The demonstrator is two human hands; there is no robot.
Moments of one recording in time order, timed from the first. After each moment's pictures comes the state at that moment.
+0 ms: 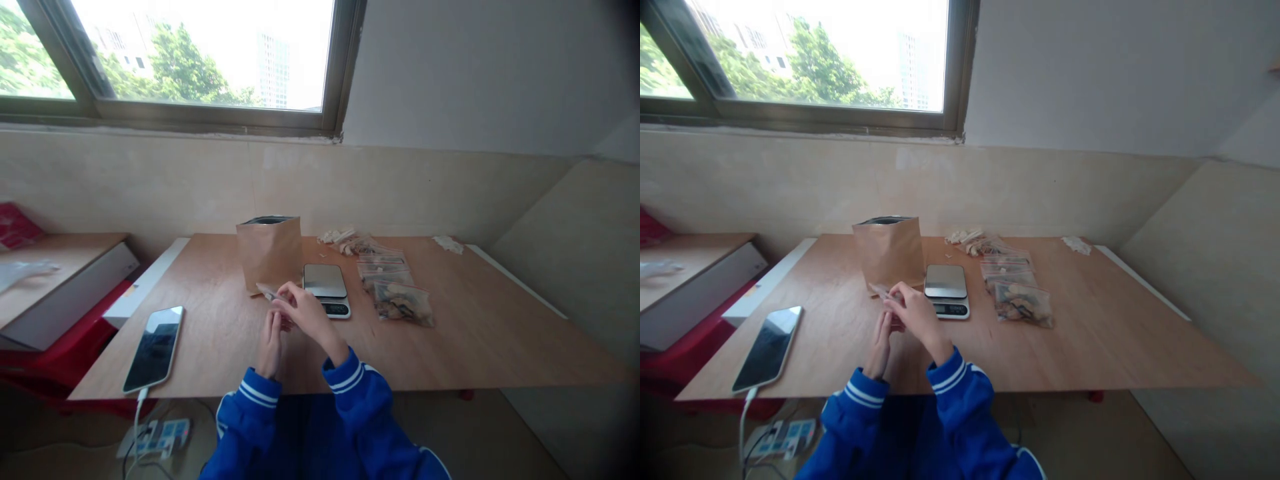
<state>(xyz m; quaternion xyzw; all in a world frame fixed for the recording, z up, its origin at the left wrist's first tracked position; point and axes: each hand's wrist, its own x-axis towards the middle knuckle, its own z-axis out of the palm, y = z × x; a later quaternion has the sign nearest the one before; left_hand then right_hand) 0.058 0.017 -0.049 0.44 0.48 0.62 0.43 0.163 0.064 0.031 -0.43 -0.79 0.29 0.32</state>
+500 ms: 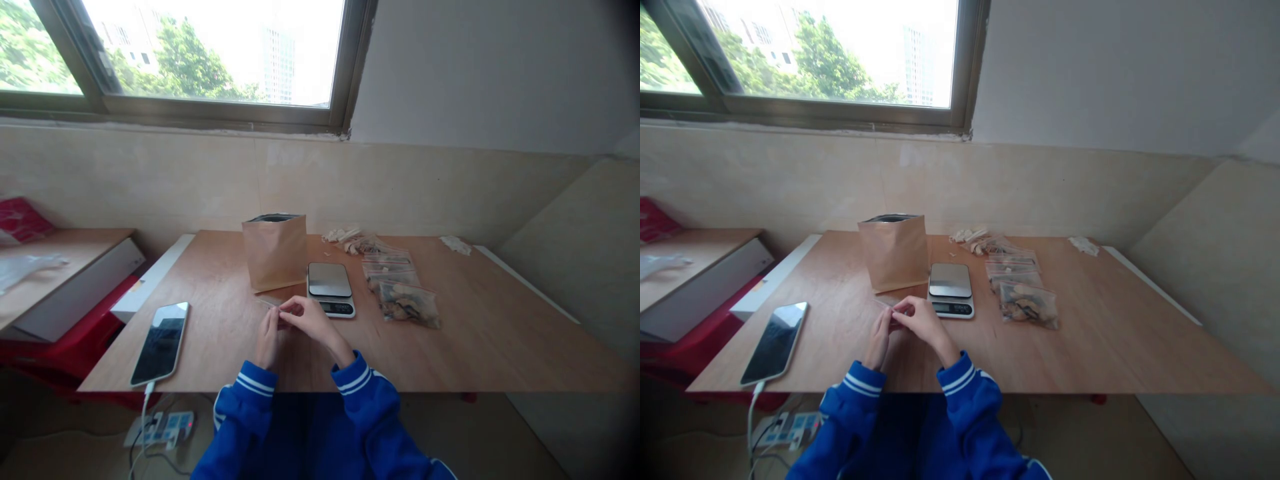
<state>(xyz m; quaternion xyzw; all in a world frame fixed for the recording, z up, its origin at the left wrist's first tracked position) 0.040 0.030 -0.061 0.38 0.48 0.61 0.50 0.162 0.069 -0.013 -0.39 -0.70 0.49 0.35</state>
